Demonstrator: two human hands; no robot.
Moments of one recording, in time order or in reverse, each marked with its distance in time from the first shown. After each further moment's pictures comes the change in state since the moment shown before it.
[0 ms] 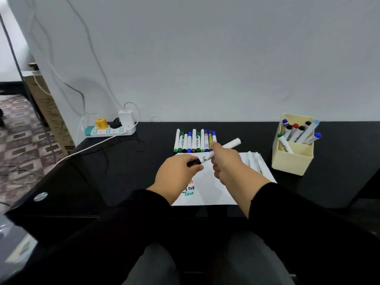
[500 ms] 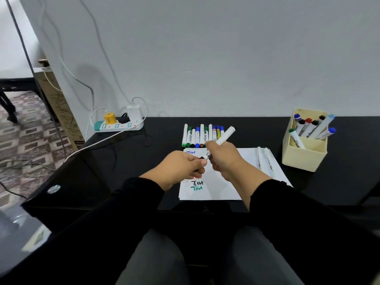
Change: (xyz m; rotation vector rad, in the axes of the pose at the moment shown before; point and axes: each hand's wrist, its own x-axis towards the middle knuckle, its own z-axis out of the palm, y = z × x) left_hand 0.000 -0.010 -0.022 -0.465 -0.296 -0.248; right_hand 0.001 0.012 0.016 -0.130 -0.203 -0.222
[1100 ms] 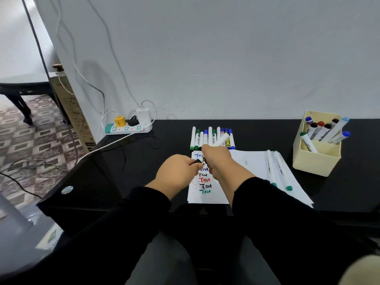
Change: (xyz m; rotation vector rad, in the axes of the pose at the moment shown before) left_hand -0.002 -0.012 -0.010 0.431 0.237 0.027; right_hand 0.018 -0.003 0.044 -0.022 0.097 0.176
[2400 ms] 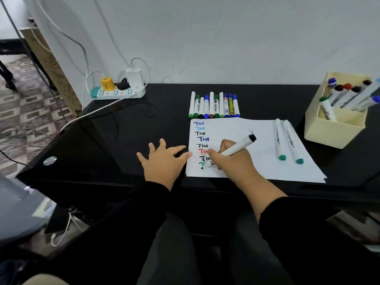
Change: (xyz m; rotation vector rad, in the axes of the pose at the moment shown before) left_hand 0.027 -0.080 0.064 0.294 0.119 -0.166; right_hand -0.005 0.082 -0.044 -0.354 -0.056 -0.394
